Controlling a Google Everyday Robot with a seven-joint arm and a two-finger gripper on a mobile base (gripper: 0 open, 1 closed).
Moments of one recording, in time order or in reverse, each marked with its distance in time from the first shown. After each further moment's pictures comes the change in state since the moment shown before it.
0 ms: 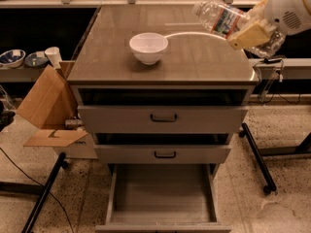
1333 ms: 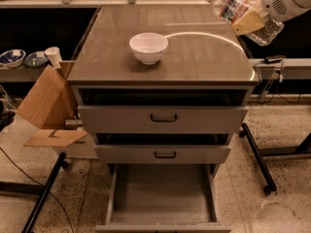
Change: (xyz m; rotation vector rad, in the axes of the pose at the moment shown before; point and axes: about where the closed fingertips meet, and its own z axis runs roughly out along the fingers) arm 0.023 -0.080 0.035 0.129 0.083 0.183
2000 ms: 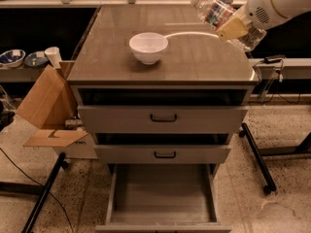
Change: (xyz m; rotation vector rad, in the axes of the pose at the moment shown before) arm -0.017 0.036 0.012 -0.036 -0.056 -0.005
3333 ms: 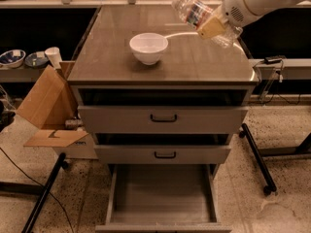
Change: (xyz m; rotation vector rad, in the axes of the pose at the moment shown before) arm -0.028 0.010 0.049 -0.060 -0.020 -0.055
